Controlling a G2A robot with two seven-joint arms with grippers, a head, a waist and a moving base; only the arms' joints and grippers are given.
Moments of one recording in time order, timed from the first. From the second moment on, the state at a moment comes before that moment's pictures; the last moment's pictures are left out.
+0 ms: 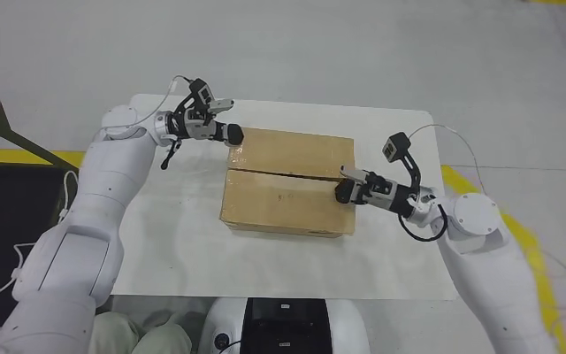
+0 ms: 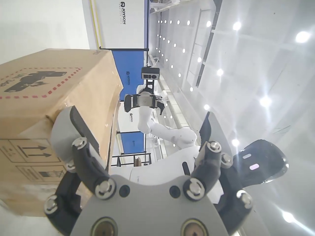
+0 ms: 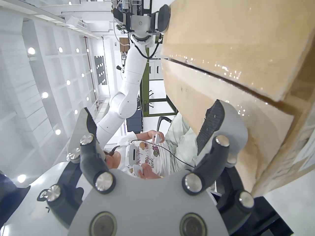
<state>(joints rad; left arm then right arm) 0.52 -1.11 -1.02 -0.62 -0.77 -0.24 -1.54 -1.25 -1.06 1.30 -1.73 0.42 0.06 0.94</state>
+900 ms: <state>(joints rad) 0.50 -1.02 -1.13 -0.59 -0.89 -0.24 -1.54 -1.15 -1.07 1.26 -1.58 0.39 0.16 0.90</state>
